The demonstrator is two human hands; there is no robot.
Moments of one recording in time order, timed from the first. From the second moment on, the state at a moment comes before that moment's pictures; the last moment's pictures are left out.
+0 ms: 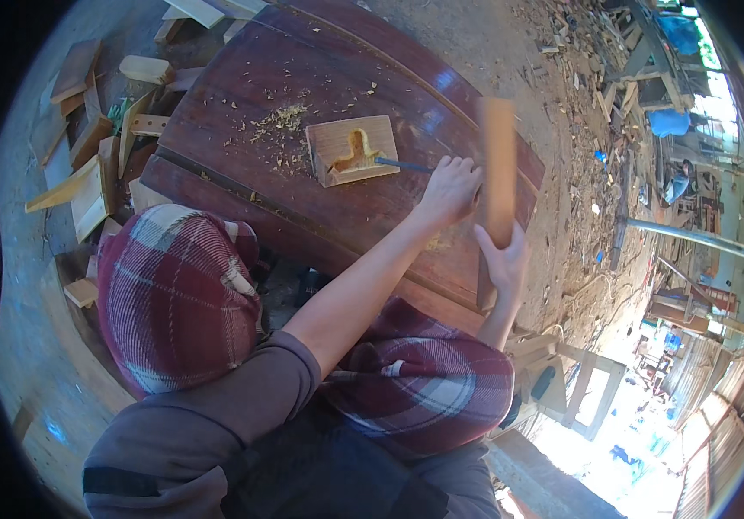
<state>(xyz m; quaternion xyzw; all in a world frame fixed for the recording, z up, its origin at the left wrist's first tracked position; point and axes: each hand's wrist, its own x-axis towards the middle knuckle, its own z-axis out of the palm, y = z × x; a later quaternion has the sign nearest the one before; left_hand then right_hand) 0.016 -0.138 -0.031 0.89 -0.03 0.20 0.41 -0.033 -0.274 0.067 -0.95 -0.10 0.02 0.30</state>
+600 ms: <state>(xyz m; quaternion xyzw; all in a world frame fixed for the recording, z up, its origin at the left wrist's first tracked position) -0.008 -0.087 0.034 0.73 0.02 0.31 0.60 -0.045 -0.277 0.143 -0.94 0.02 0.01 0.35</state>
